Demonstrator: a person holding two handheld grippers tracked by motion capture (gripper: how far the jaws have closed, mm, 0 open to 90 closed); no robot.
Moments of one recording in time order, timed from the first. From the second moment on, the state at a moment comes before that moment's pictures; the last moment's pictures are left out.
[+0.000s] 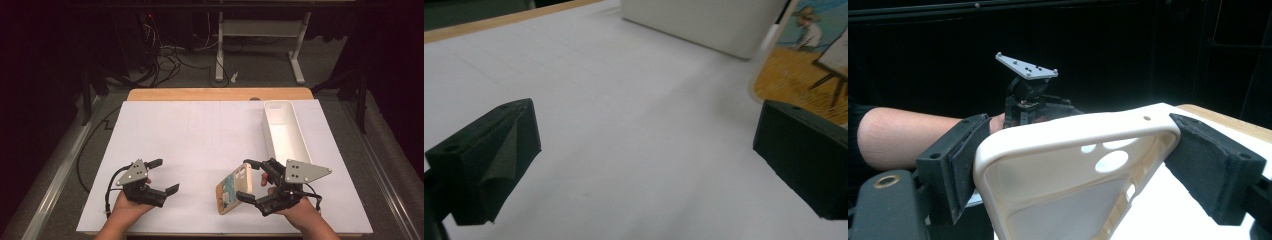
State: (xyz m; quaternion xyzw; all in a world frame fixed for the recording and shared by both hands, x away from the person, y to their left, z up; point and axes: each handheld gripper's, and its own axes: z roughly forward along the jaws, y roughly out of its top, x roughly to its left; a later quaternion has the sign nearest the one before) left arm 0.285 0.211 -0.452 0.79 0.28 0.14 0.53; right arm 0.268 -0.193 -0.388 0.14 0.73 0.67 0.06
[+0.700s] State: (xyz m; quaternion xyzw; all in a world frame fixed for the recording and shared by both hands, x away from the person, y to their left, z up) left arm 0.286 0.228 -0.464 0.76 0.33 0.18 0.53; right arm 0.270 -0.203 -0.390 0.16 0.73 0.66 0.10
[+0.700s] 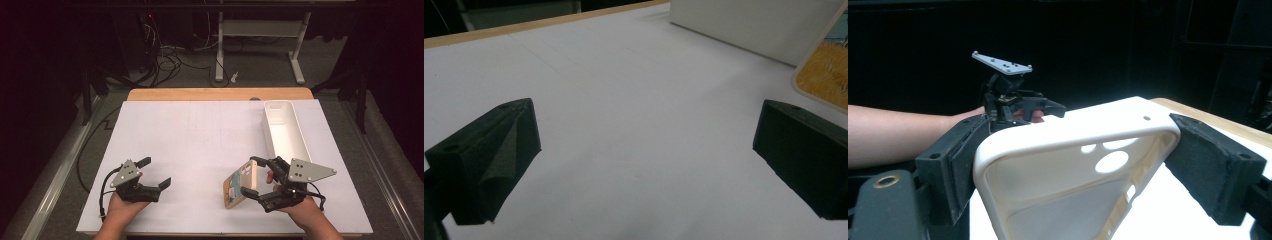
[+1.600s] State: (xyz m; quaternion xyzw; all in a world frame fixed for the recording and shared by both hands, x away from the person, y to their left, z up) left arm 0.285 0.223 -0.465 0.76 0.35 0.20 0.51; right arm 0.271 -0.223 -0.388 0.24 0.71 0.63 0.20
